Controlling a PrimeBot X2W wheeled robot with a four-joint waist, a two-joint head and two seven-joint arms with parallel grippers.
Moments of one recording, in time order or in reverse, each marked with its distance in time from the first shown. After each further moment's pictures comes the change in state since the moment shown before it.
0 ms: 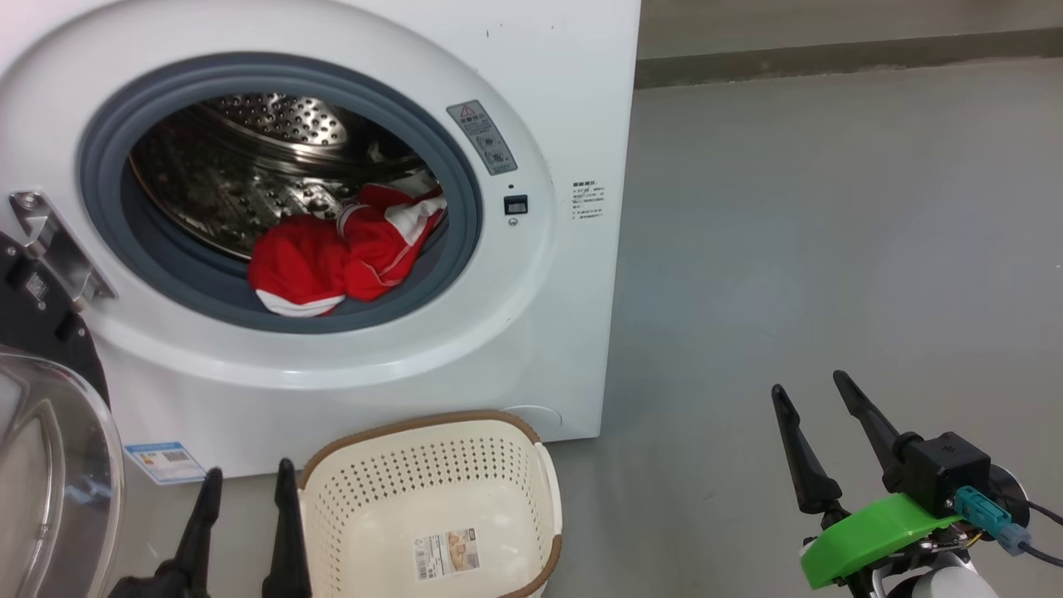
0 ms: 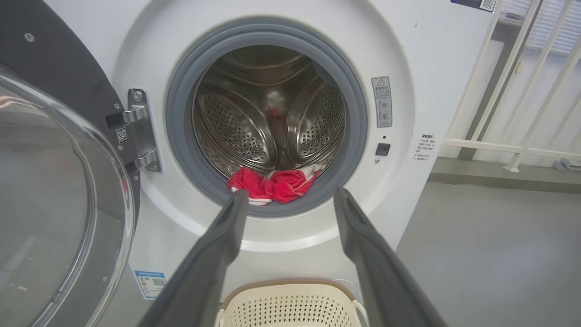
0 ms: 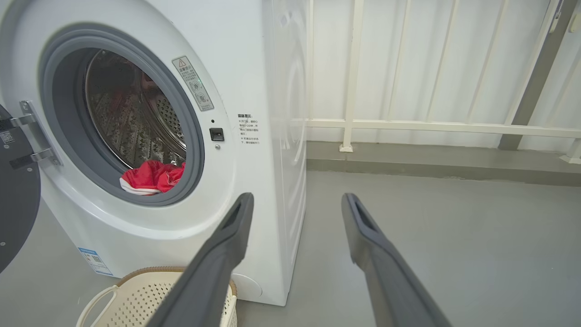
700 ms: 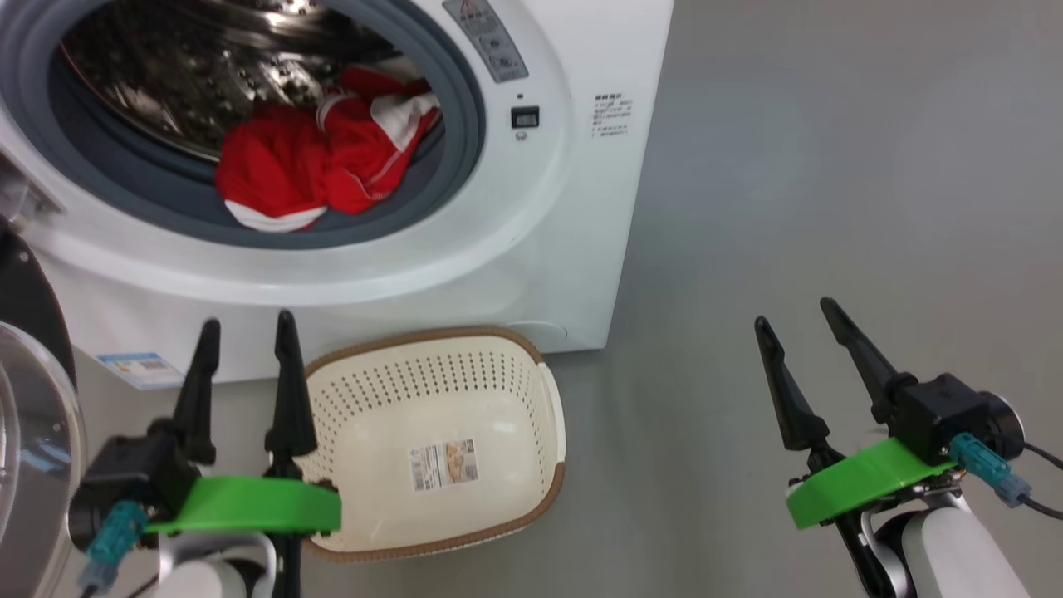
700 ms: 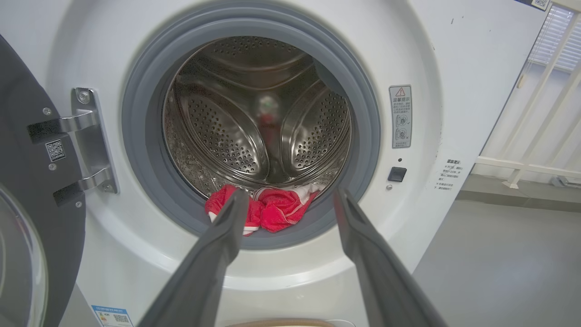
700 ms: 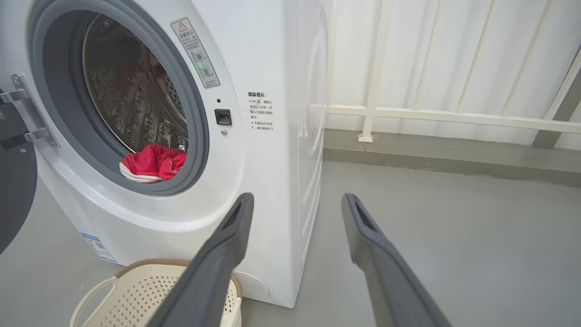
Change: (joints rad) left arm -0.312 -0.054 -0.016 0.116 -0.022 -0.031 -0.027; right arm -0.098 -0.001 0.029 -0.053 -0.027 0.000 0.006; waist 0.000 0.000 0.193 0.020
